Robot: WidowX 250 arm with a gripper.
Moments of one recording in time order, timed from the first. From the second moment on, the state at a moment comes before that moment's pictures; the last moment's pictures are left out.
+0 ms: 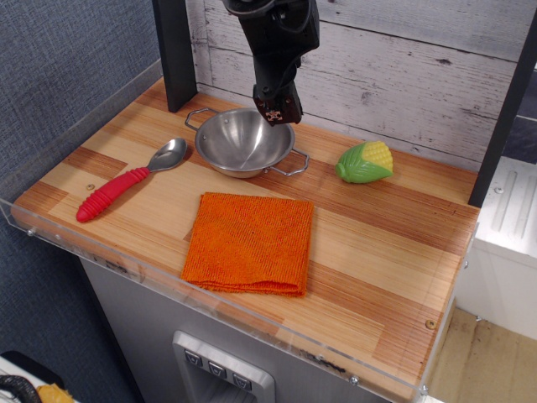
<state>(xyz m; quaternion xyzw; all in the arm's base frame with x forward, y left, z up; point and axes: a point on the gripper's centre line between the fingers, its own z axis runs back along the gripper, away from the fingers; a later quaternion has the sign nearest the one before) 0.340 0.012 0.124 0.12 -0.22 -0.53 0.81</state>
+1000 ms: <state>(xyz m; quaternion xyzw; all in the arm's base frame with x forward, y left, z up) 0.335 0.056 0.158 0.13 -0.21 -0.32 0.91</state>
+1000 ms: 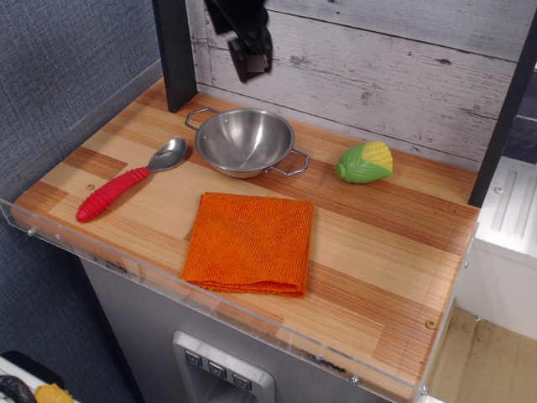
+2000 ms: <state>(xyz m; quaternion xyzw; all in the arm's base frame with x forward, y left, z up) 0.263 0.027 0.112 0.15 -0.11 -0.12 0.97</state>
